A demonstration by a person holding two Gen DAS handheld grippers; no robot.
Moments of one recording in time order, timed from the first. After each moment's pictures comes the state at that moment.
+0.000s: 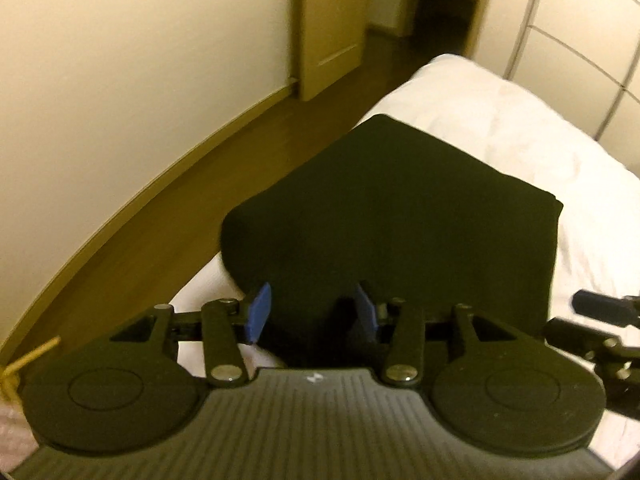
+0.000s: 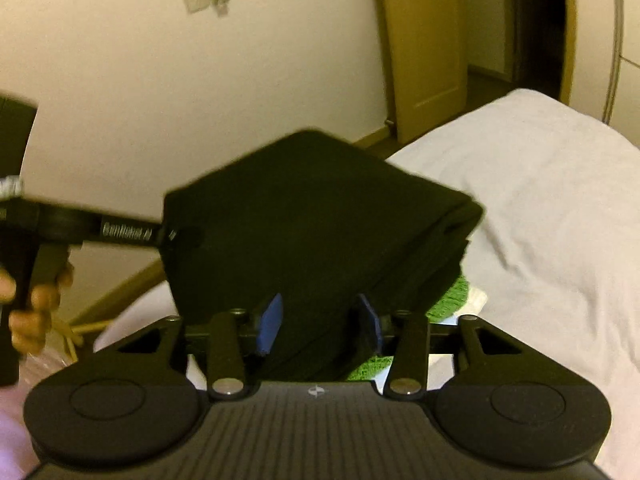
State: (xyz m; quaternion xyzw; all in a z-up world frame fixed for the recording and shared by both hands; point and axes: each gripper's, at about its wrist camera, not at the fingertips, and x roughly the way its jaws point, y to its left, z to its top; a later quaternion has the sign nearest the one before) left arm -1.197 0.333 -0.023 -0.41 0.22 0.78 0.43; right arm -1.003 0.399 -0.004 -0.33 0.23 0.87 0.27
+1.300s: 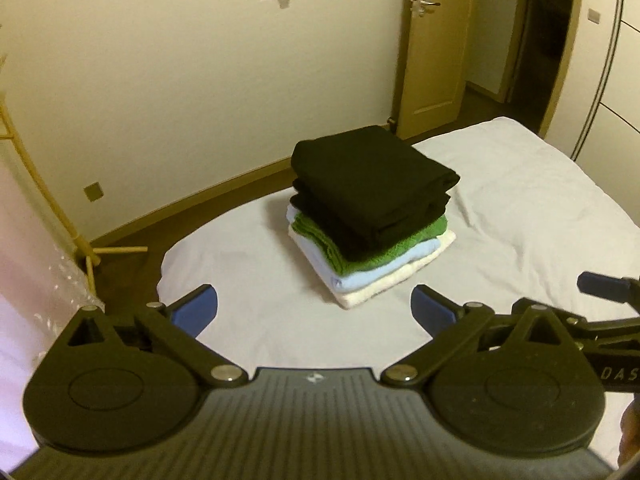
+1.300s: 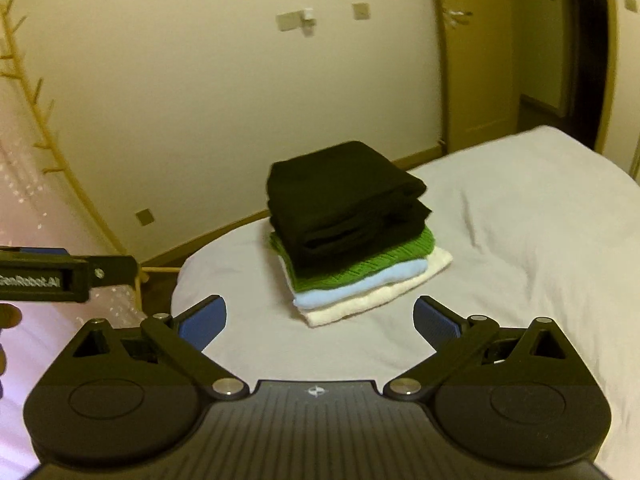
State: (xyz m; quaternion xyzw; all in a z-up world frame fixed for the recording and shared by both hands) left arm -0.886 0.138 0.134 -0.37 0.13 0.88 0.27; right arm -0.762 0.307 0.110 -0.33 0.16 0.92 0.14
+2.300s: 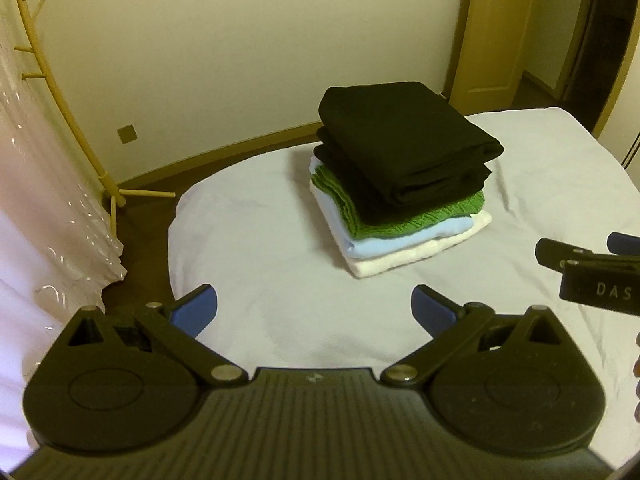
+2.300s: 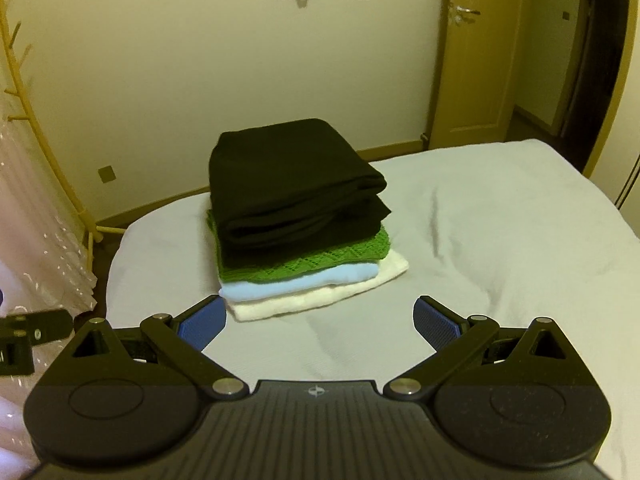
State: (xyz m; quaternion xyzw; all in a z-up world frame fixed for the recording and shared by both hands) left arm -0.894 0.184 0.073 -0.43 0.11 0.88 0.19; right arm -0.814 0.380 0.061 -0.39 0.10 0.90 0.17
